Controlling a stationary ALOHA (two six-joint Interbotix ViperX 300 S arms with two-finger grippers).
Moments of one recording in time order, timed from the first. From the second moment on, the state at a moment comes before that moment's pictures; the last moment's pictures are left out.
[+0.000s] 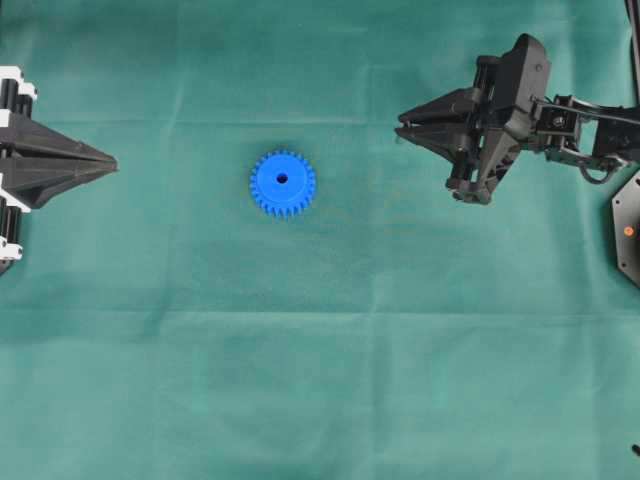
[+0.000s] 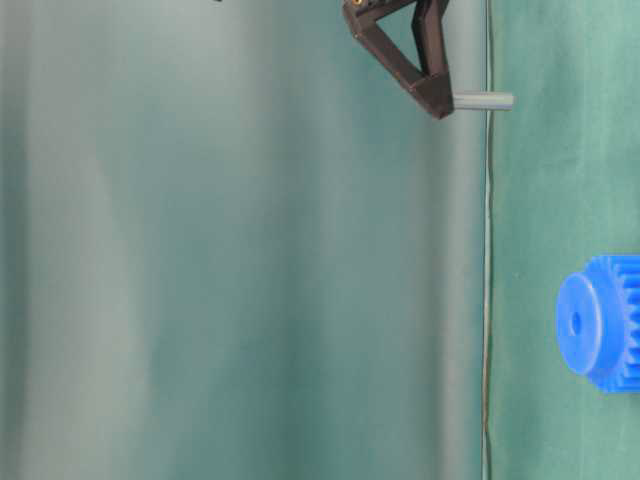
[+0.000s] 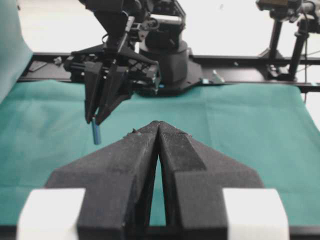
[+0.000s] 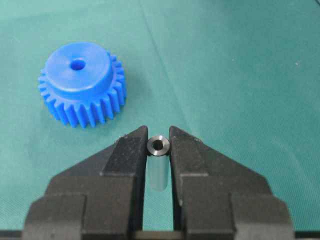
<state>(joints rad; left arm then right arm) 0.01 -0.96 1.18 0.01 -0.26 -0.01 -0.26 -0.20 1.06 0.02 -0.48 -0.02</state>
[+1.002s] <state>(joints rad) 0.02 -0.96 1.18 0.01 -0.26 -0.01 -0.15 0.13 0.65 0.02 -0.43 -0.02</state>
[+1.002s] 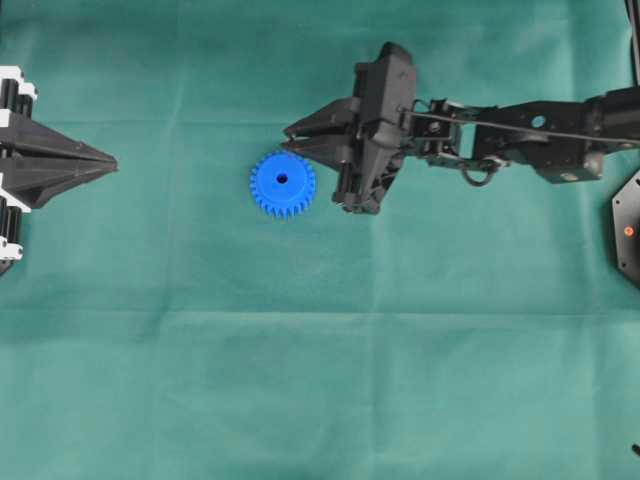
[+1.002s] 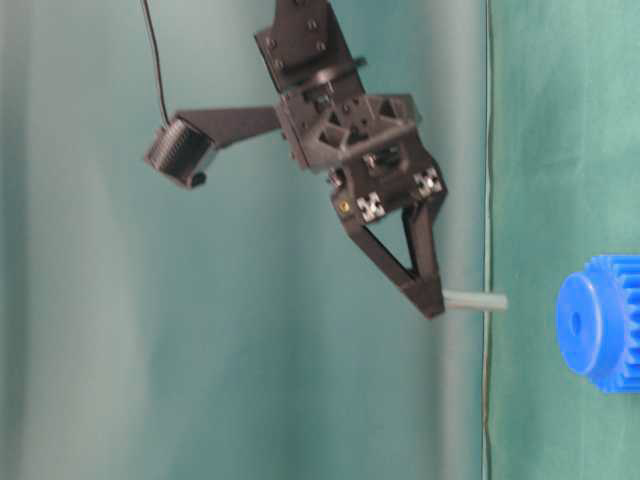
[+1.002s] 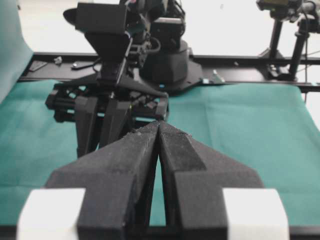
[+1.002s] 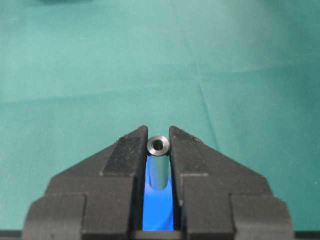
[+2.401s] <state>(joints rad) 0.01 -0.96 1.18 0.01 -0.26 -0.01 -0.13 0.21 0.60 0.03 -0.42 -0.02</state>
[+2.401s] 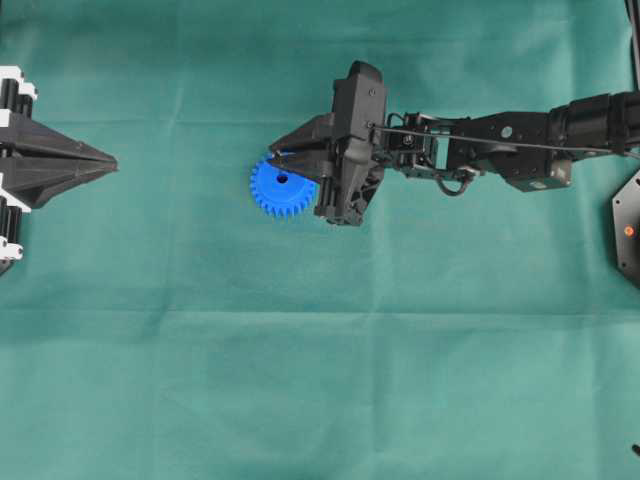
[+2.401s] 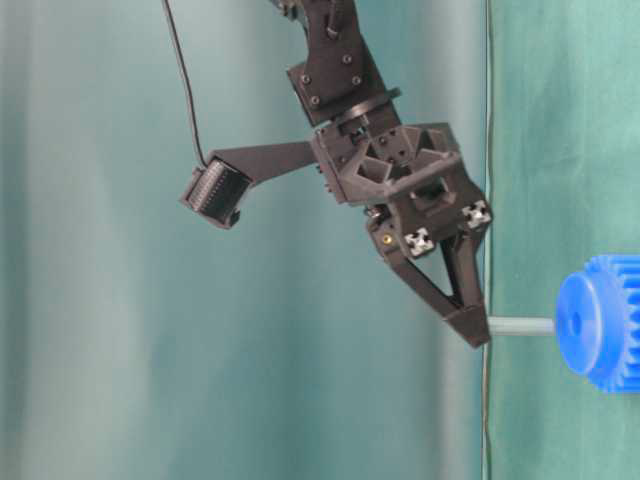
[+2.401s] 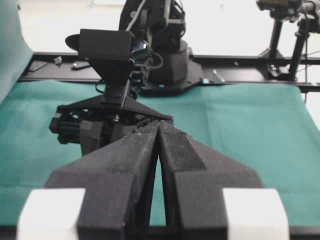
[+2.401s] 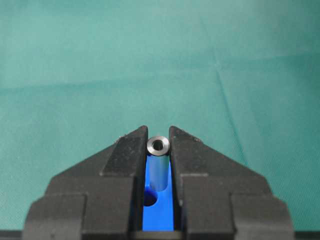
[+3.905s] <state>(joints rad) 0.02 -0.96 1.18 0.01 -0.26 -0.01 -0.11 0.15 0.60 0.03 -0.37 -0.02</state>
